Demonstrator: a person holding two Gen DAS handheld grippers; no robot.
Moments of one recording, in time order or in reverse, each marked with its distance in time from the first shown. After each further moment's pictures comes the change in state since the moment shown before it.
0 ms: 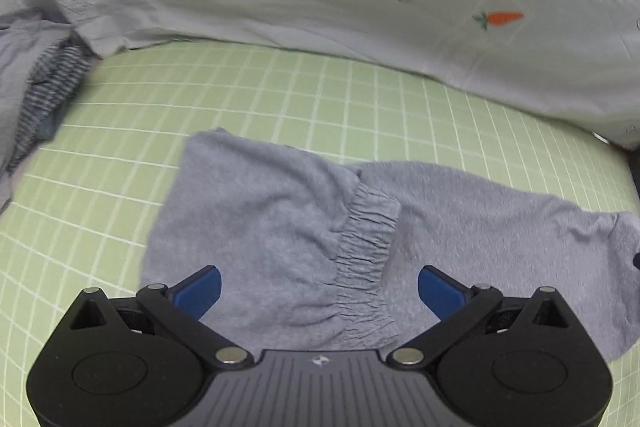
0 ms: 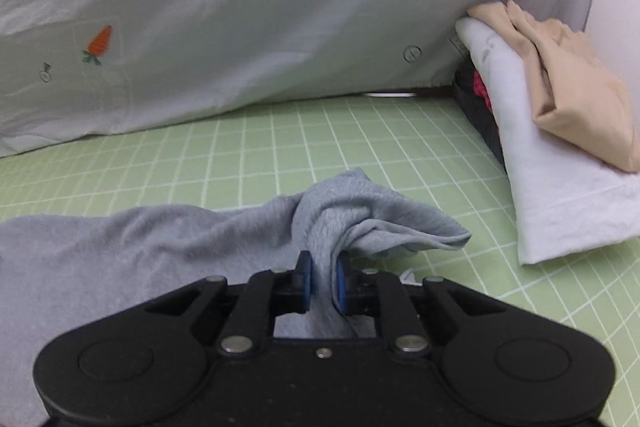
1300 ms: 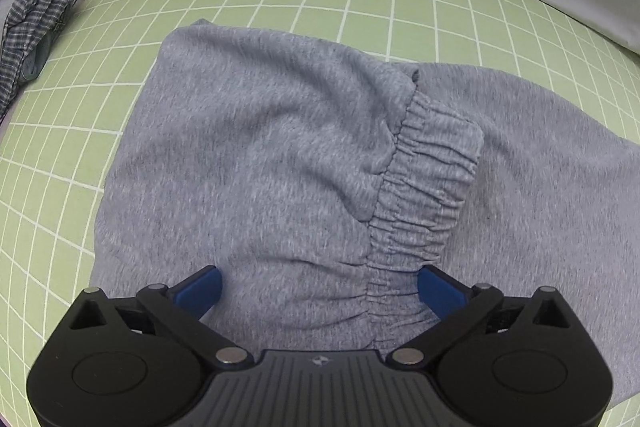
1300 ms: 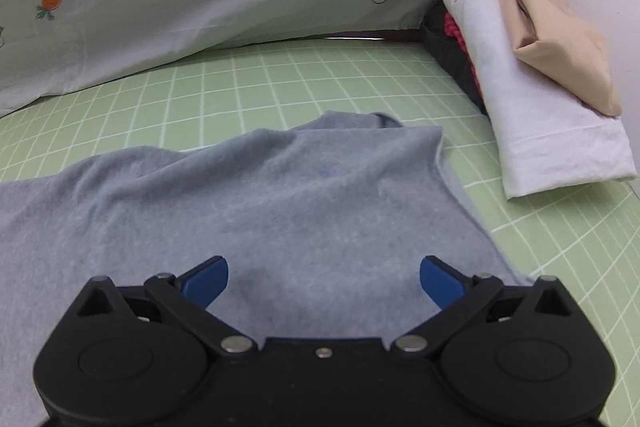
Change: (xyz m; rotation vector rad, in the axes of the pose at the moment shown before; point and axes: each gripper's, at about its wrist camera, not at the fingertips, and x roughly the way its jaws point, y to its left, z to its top) left arm 0.122 -0.014 -0.012 0.000 0.270 0.146; right arm 0.037 -0.006 -0.028 0.059 0.140 -0.167
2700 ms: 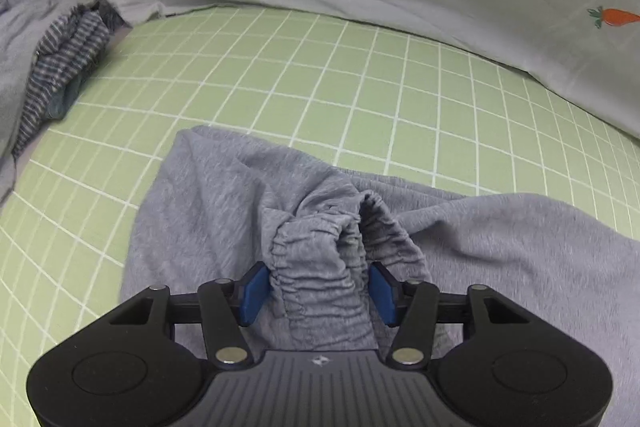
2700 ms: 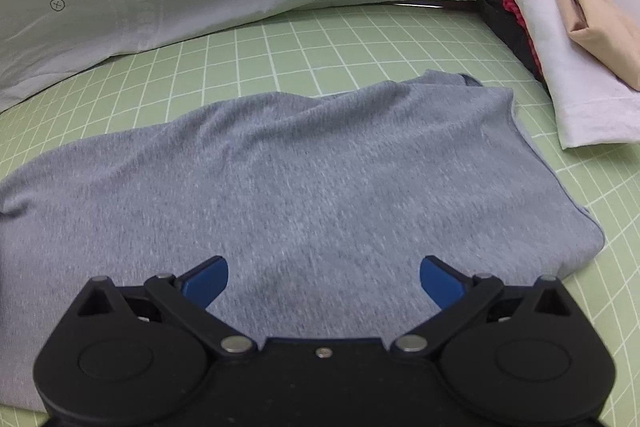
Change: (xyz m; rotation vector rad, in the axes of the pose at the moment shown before) left arm -0.017 0.038 0.038 -0.088 -0.204 -0.024; right arm -0.050 0.091 -0.018 0.001 0.150 0.084
